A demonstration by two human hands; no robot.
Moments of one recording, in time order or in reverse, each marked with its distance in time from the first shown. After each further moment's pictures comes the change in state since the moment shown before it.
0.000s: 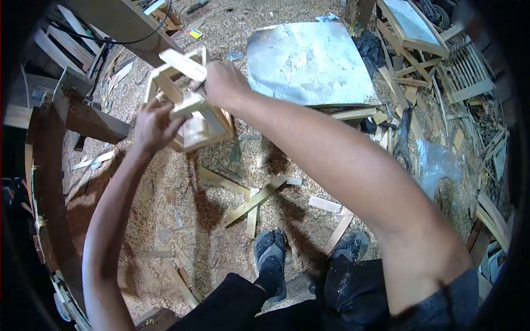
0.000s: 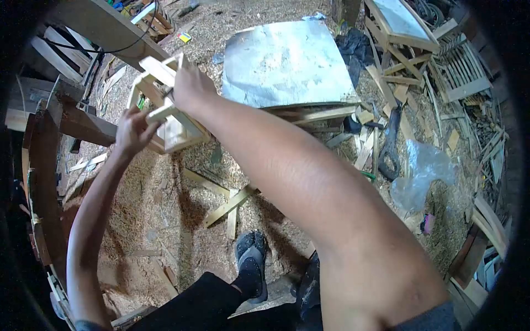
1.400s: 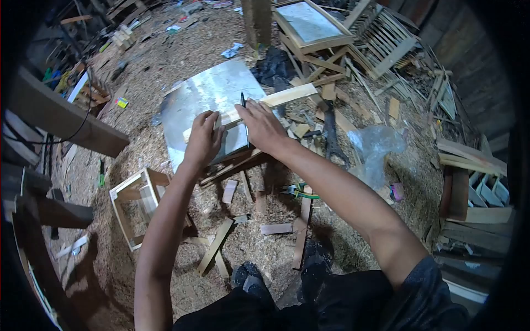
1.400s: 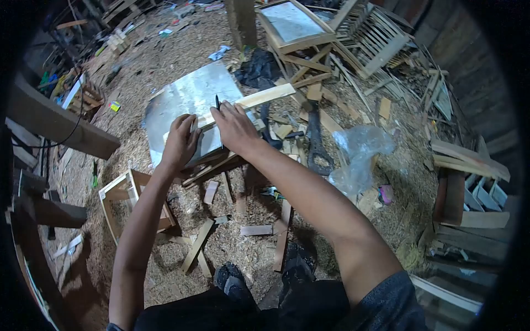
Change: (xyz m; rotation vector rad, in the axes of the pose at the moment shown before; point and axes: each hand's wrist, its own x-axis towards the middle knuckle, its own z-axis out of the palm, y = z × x) left_hand 0.186 0.196 0.138 -0.584 0.150 0.138; right_hand -0.101 0.196 -0.156 -0.602 0.397 -0.193
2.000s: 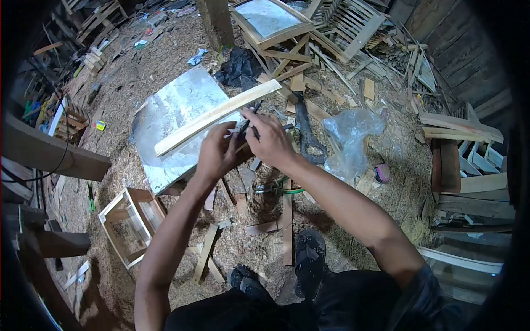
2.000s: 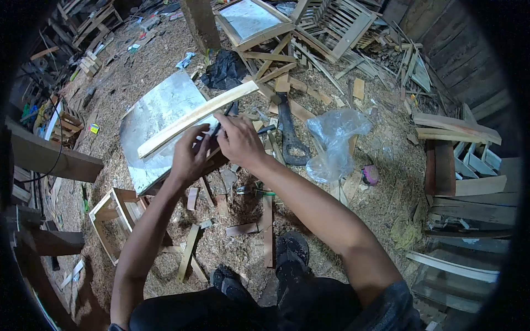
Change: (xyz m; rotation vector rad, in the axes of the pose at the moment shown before) left_hand 0.010 0.101 0.049 -0.388 -0.108 -0.078; right_hand -0.066 0.017 -0.066 0.202 0.147 0.236
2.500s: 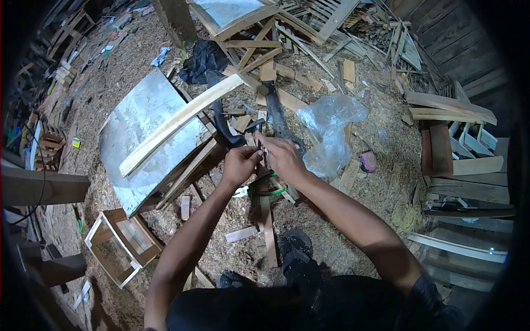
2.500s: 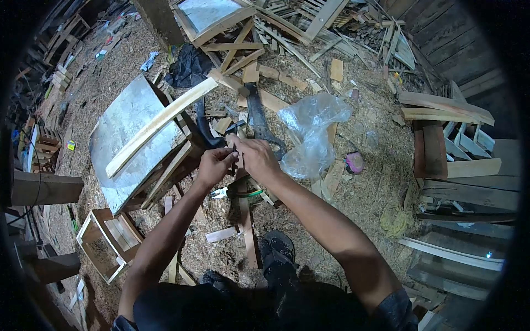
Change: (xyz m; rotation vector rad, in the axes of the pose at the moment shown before) left_hand -0.011 -0.017 0.153 -0.594 -0.366 -0.484; right_hand -0.101 0.090 -0.043 -0.080 -0.090 0.078
